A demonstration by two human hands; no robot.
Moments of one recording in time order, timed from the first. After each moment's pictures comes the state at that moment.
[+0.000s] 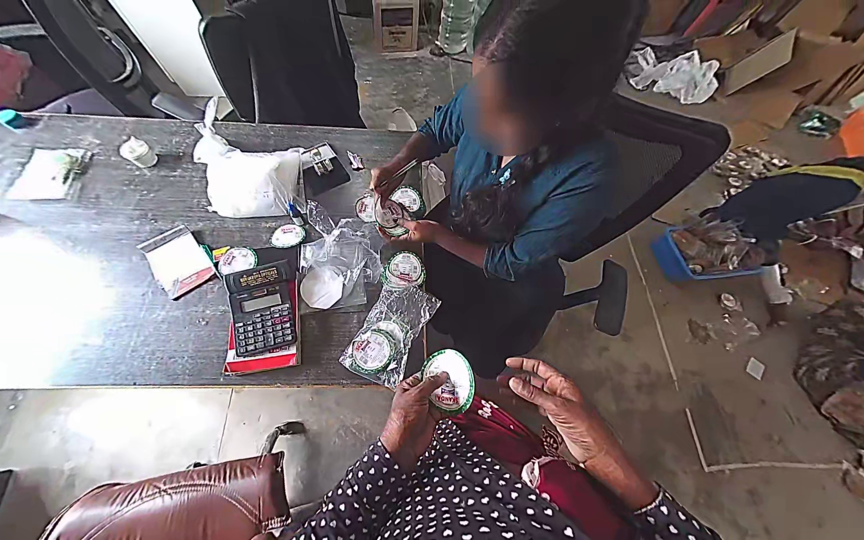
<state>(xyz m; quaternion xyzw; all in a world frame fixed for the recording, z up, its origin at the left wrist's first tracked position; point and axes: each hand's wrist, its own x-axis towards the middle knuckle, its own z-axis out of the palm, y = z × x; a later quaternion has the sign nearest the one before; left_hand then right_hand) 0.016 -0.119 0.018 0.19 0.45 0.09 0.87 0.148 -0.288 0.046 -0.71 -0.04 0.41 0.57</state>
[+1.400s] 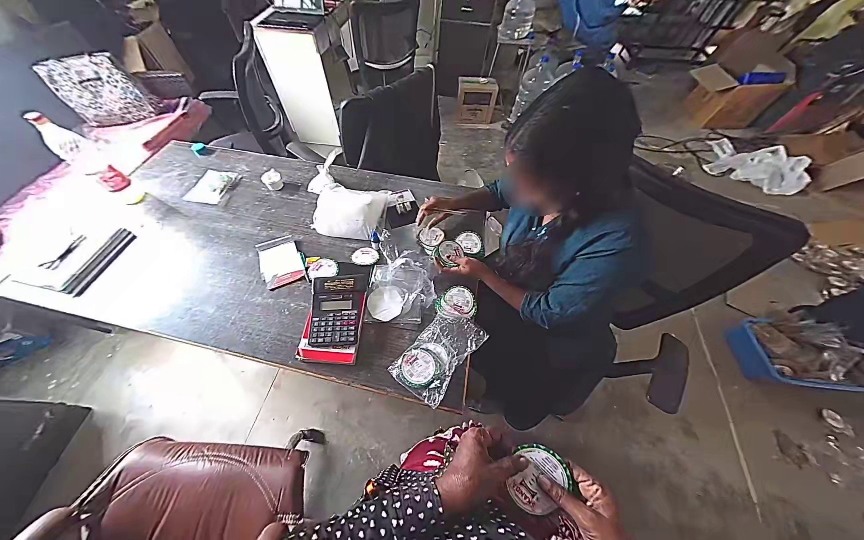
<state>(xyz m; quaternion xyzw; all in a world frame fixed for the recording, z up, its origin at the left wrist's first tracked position) -0.024 -0.153 0.012 0.62 0.21 0.02 0.76 0.072 -0.327 0.032 -0.70 -0.13 0.34 0.61</state>
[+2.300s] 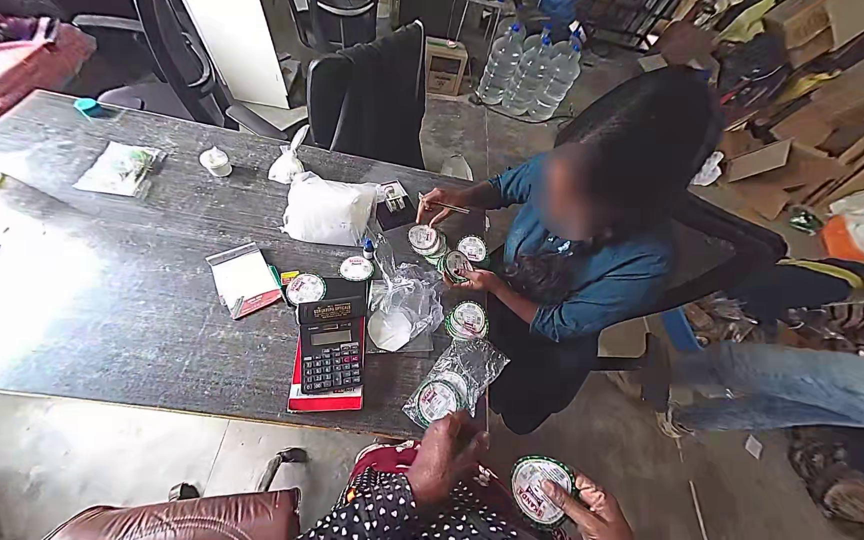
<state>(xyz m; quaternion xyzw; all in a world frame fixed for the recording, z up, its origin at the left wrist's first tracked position) -0.041 0.010 -0.015 0.71 0.19 -0.02 0.68 0.053 -0.218 0.031 -0.78 -0.04 0.31 0.54</state>
